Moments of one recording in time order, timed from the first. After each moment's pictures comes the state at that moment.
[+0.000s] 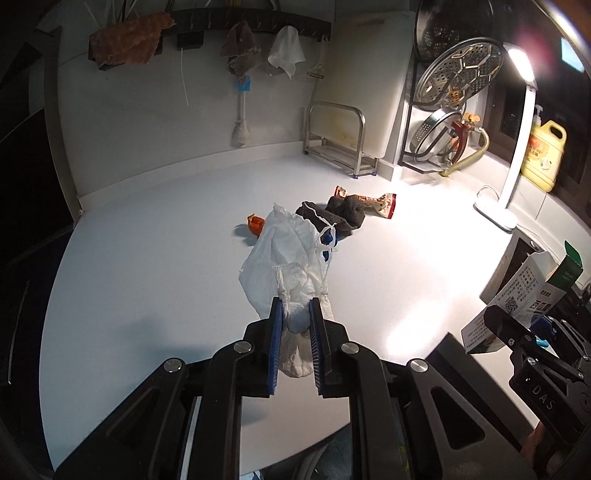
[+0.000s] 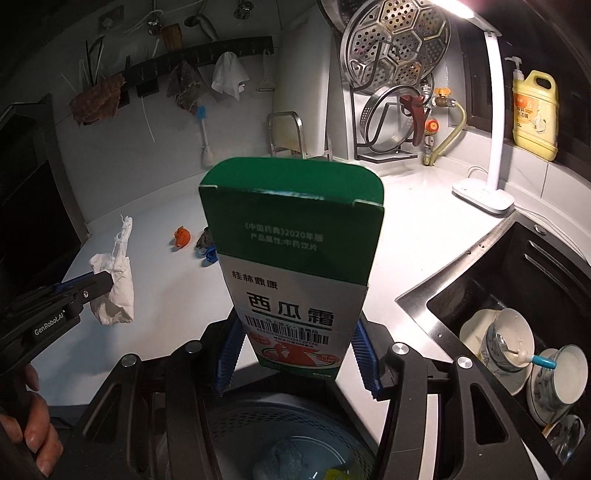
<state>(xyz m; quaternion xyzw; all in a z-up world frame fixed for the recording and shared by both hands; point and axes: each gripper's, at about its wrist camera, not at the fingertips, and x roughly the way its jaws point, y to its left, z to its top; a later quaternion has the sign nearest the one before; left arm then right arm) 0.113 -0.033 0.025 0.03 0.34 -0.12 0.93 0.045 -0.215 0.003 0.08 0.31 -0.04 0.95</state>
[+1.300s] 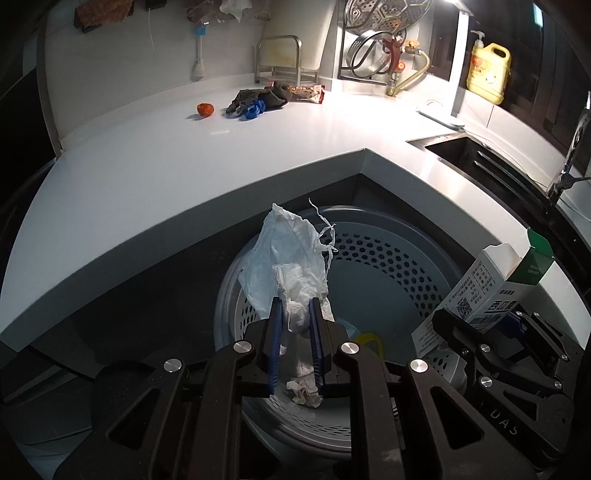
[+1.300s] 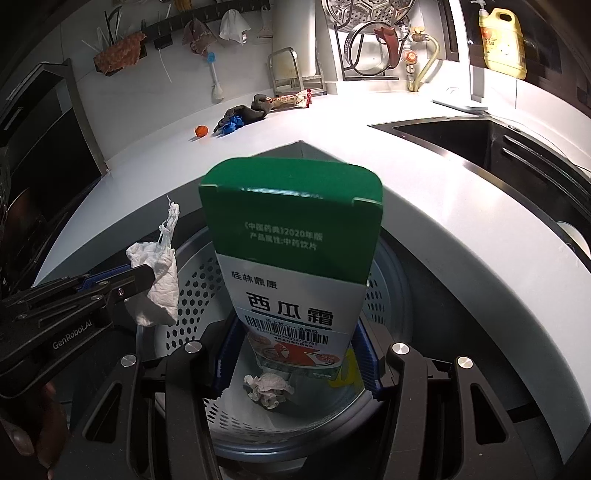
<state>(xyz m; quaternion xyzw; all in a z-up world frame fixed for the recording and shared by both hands) -0.035 -0.055 -0.067 0.06 0.41 -0.17 0.89 -0.102 -0.198 -0.092 0.11 0.38 -0.02 0.92</state>
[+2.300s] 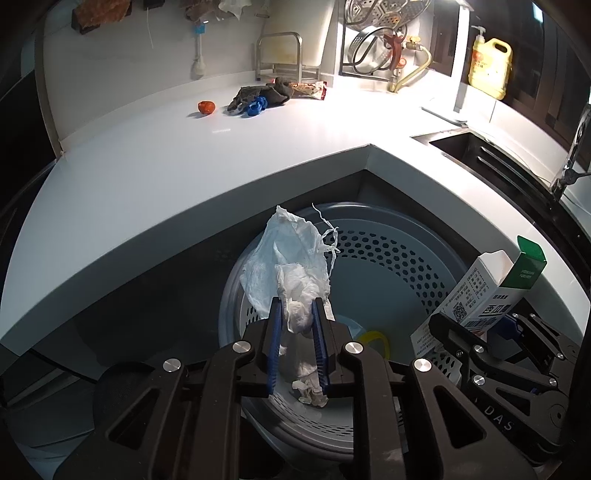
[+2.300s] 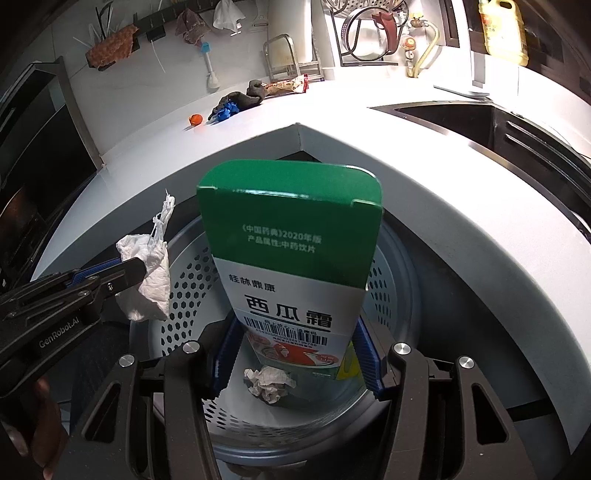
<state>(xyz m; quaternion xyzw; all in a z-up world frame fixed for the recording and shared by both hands) -0.032 -0.055 -0.070 0.06 0.41 -0.17 0.89 -0.092 -0.201 -0.104 0.12 0.40 -0.02 0.91</state>
